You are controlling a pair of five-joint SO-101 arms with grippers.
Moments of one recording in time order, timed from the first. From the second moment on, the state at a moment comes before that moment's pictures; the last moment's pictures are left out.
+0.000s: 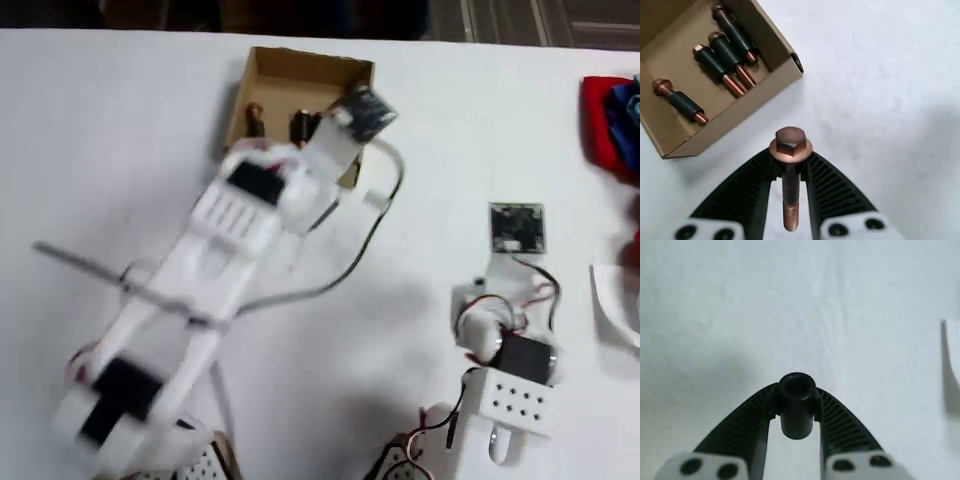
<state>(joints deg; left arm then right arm) 20.5 -10.8 16.0 54.8 -14.0 12.0 -65.8 66.9 59.0 17.0</state>
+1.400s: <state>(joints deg) 21.3 -31.1 42.0 8.9 22.6 -21.3 -40.4 73.3 -5.2 4.6</state>
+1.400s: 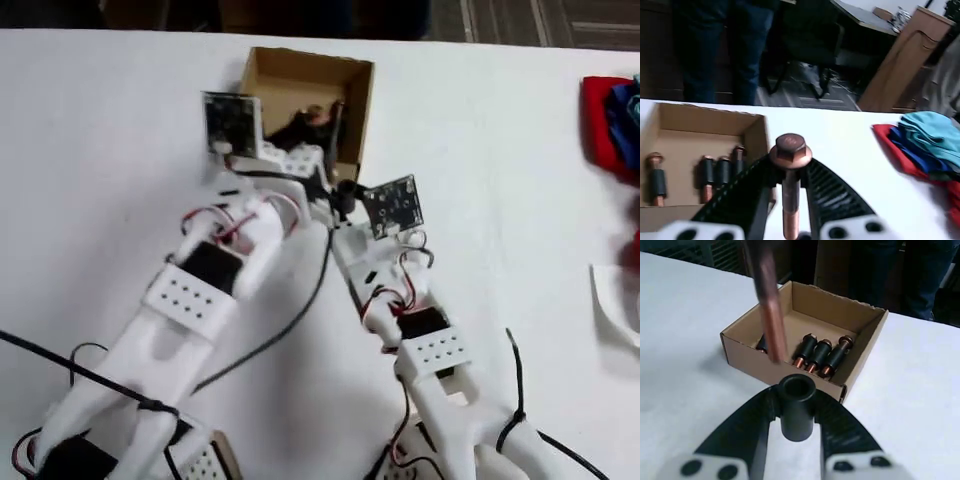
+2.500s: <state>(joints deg) 23.2 -30.9 48.1 3.1 22.7 -20.7 -40.0 73.2 -5.2 4.6</state>
